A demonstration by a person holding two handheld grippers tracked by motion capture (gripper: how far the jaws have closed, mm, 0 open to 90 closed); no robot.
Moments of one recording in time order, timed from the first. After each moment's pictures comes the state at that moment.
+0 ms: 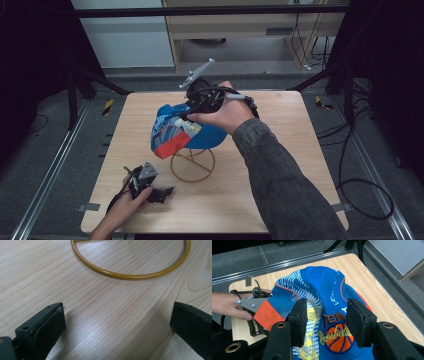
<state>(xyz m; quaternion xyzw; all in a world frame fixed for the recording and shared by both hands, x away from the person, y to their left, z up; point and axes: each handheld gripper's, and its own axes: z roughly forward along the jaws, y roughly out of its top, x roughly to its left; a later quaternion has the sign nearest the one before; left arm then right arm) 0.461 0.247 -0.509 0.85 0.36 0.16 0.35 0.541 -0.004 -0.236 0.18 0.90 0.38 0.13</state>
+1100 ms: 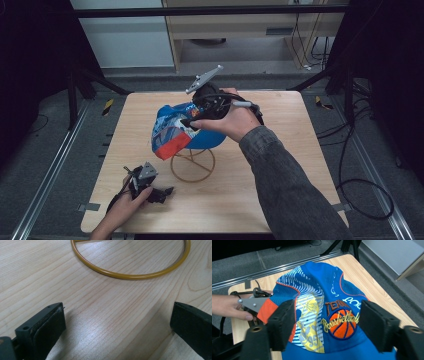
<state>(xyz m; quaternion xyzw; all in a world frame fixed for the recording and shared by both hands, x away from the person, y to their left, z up) 0.461 0.247 -0.509 0.85 0.36 0.16 0.35 0.529 -0.016 -0.242 0.20 0.89 0.40 0.14</state>
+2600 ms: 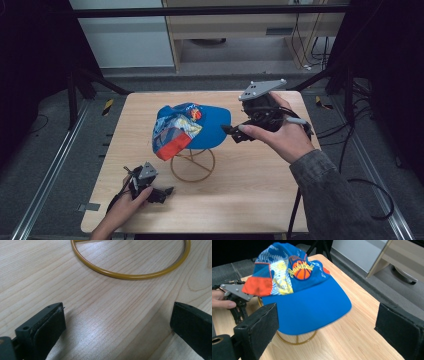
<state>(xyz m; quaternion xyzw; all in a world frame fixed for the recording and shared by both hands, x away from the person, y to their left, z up) 0.461 0.247 -0.509 0.85 0.35 0.16 0.35 0.487 -0.114 -0.242 0.27 0.84 0.42 0.21</state>
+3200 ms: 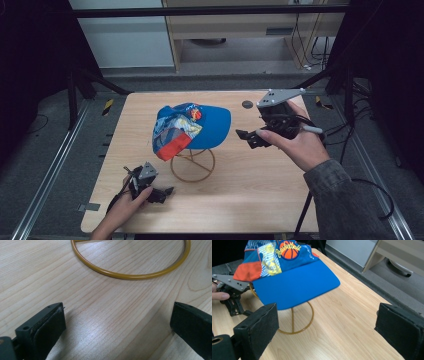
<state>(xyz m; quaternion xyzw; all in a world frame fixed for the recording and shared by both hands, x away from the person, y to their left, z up) 0.461 0.247 -0.509 0.85 0.36 0.16 0.35 0.478 -0.150 -0.258 0.29 0.83 0.42 0.21</state>
